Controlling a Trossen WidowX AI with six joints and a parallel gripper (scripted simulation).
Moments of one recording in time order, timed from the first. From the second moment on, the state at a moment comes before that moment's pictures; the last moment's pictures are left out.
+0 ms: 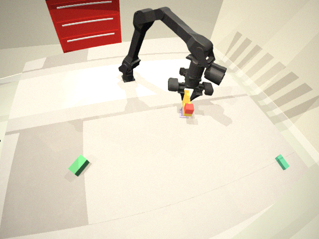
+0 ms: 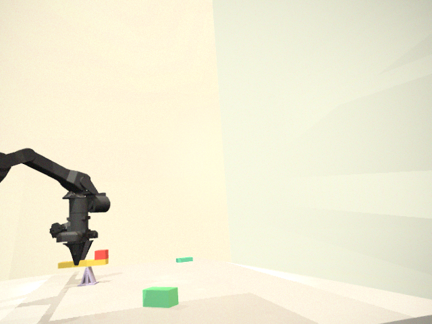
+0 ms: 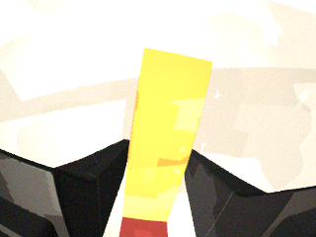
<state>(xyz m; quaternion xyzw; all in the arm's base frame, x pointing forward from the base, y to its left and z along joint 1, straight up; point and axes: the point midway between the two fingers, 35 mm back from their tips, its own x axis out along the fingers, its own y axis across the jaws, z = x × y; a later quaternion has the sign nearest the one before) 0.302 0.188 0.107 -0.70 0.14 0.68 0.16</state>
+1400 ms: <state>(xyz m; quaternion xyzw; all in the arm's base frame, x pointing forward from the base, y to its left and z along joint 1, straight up) 0.303 0.188 0.150 -0.70 0.14 0.68 0.16</state>
